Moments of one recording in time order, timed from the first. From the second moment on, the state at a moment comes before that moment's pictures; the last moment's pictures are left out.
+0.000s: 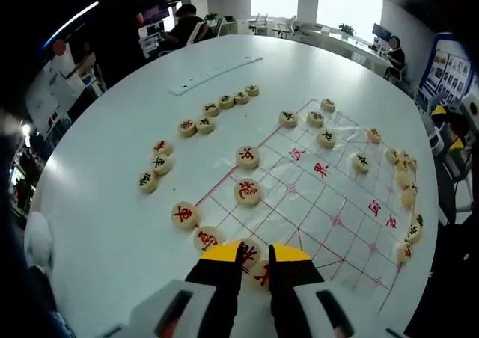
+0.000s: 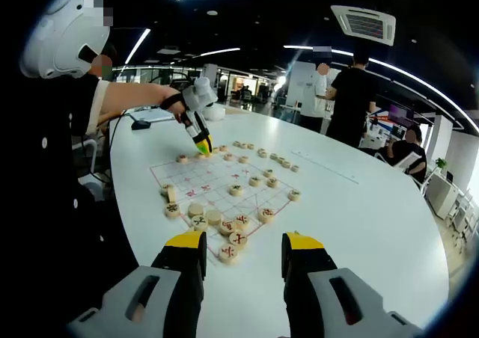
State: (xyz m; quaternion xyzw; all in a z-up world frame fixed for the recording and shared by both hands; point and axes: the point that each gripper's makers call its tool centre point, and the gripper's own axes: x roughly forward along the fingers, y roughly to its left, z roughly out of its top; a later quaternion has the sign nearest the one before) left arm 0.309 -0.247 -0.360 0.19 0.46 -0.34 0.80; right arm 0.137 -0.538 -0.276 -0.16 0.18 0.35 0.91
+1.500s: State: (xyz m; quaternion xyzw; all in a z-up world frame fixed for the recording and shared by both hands) left arm 0.283 -0.253 -0.350 0.15 0.45 -0.38 0.79; right arm 0.138 -0.529 -0.275 -0.17 0.18 0.35 0.90
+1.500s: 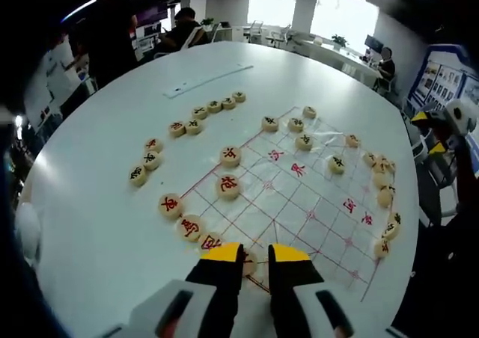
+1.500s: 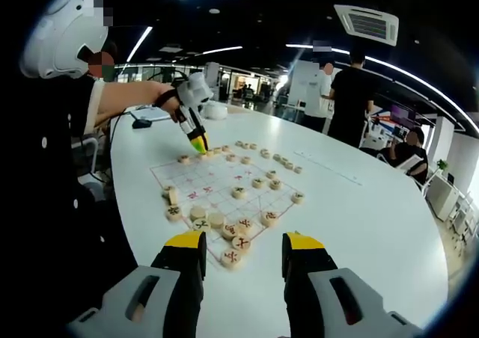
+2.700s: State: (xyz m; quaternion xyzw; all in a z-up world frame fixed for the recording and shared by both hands) left arm 0.274 -0.228 -0.338 0.16 0.43 -0.37 0.81; right arm 0.134 -0.524 -0.273 -0.17 0.18 0.36 0.90
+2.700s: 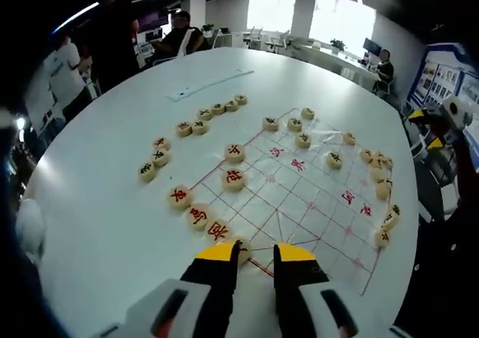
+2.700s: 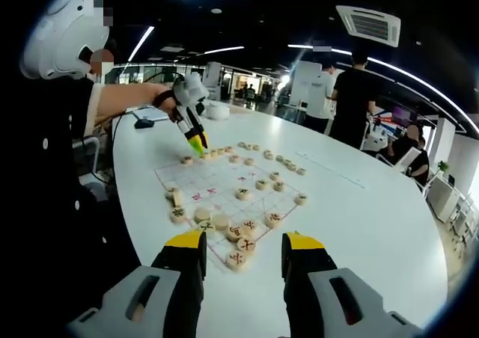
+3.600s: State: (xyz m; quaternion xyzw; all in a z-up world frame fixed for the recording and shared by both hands) left arm 0.133 -0.114 -0.288 0.07 0.28 -0.27 0.92; right arm 0.135 -0.527 -0.274 -0.15 0.18 0.36 0.91
